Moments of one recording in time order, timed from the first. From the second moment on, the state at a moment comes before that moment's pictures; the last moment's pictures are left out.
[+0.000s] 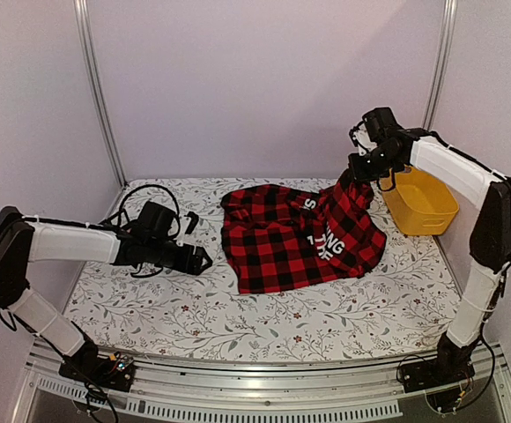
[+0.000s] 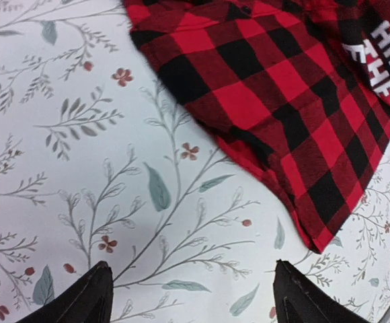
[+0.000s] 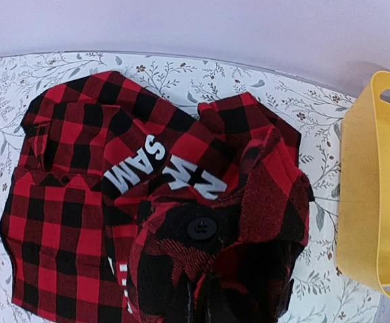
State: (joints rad) left arm -0.54 1.51 0.73 -0.08 0.13 -0.29; right arm 0.37 1.74 1.65 -0.72 0.07 0.12
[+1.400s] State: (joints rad) left arm -0.83 1.91 1.04 -0.13 0.16 0.33; right arm 0.17 2.05 1.40 -0.61 0.05 0.14
